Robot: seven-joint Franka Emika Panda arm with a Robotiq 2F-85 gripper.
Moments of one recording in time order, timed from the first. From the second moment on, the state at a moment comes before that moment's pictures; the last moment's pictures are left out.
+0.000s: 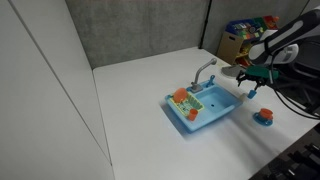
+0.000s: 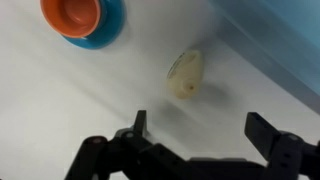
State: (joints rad) arm -0.17 0.72 -0.22 -1.85 0.18 2.49 0.49
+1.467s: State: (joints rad) arm -0.13 0.81 -0.25 -1.84 0.18 2.50 0.62
